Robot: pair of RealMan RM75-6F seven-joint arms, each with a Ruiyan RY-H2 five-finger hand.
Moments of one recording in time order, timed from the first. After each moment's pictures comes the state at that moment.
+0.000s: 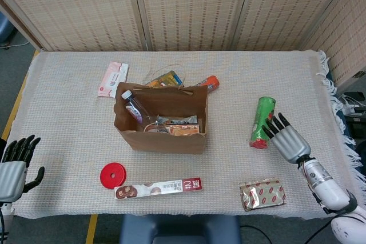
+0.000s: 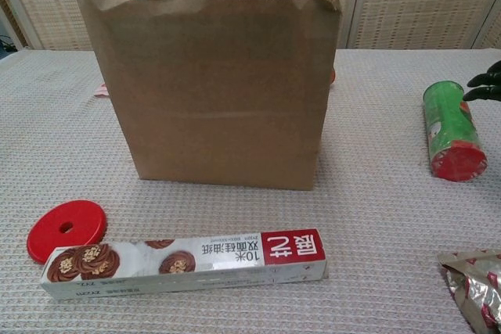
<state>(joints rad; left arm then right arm) -0.11 -1.13 -0.05 -1.60 1.47 1.47 0.06 0.65 -1.03 -0.13 -1.69 -1.19 0.99 -0.89</state>
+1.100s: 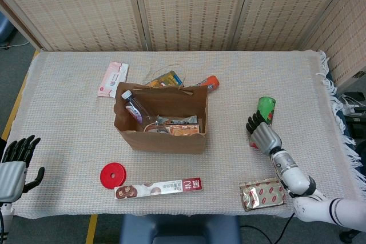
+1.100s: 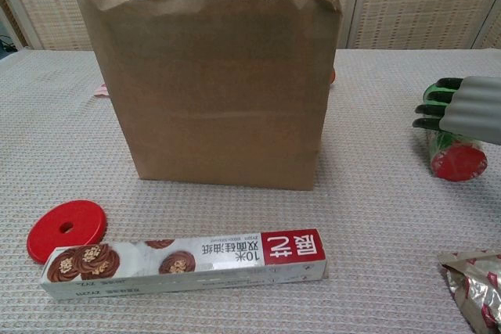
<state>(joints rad) -0.11 -1.13 -0.05 -1.60 1.47 1.47 0.05 0.79 -1.33 -0.12 -1.48 -0.92 0.93 -1.30</state>
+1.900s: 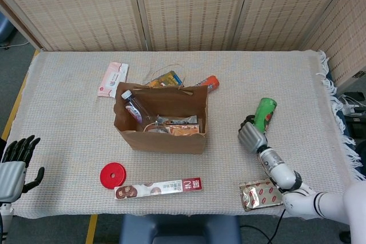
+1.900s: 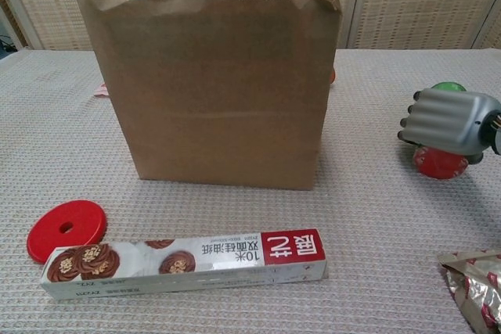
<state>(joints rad) -0.11 -1.13 -0.05 -1.60 1.47 1.46 0.03 0.82 -1.45 -0.14 -1.31 -1.06 0.90 -1.19</state>
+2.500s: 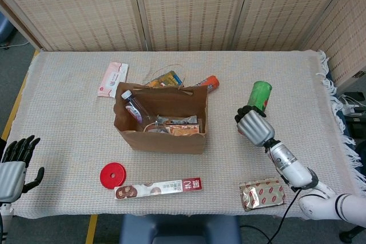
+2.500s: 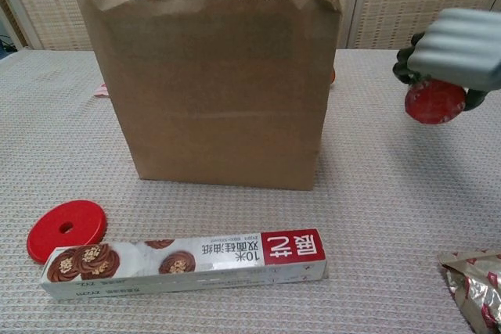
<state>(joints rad) -0.11 -1.13 -0.05 -1.60 1.47 1.46 0.03 0.78 -1.26 -0.06 -1.47 -1.33 1.12 -0.92</state>
